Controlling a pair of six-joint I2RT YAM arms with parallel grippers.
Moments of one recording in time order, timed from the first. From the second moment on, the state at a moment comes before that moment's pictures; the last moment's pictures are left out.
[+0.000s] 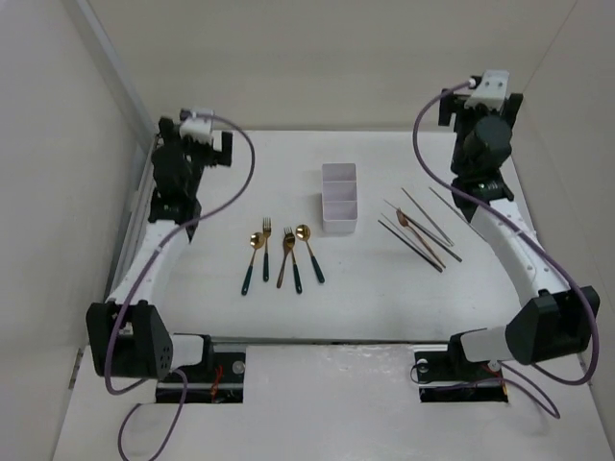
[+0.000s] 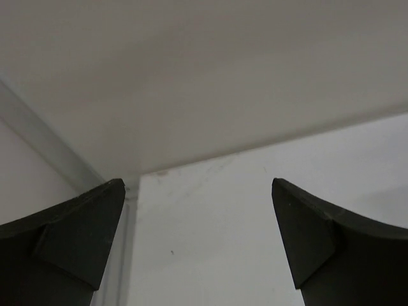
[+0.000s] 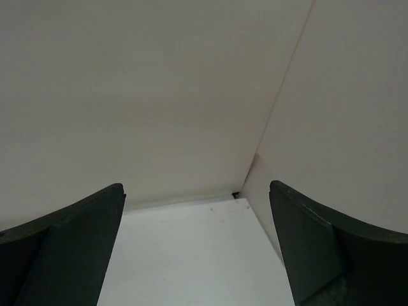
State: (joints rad) left arm -0.06 1.24 0.84 0.46 0.07 0.19; right arm 0.18 1.32 1.15 0.43 0.47 -0.27
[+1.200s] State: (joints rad) left arm -0.26 1.48 1.05 -0.78 0.02 0.26; right arm 0.22 1.48 1.28 -0.19 0.14 0.03
